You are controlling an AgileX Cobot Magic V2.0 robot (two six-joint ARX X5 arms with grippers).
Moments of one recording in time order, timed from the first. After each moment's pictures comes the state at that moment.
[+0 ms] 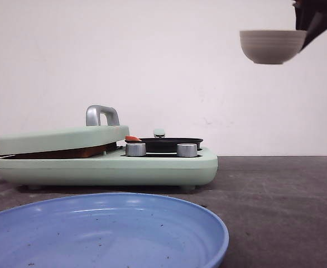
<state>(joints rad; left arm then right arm) -0.12 0.20 0.55 -0.44 0.23 -0.09 -0.02 1.80 1.98 -1.10 -0.29 0.24</state>
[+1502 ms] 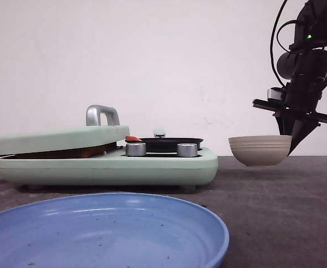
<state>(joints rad) -0.12 0.22 0.55 -0.48 0.20 -0.10 0.02 2.22 1.98 -1.10 -0.23 0.24</state>
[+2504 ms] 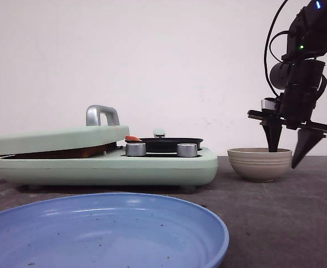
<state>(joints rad) -0.12 0.22 0.55 -0.48 0.20 -0.09 0.04 2.26 1.98 -1.12 -0.23 0.21</state>
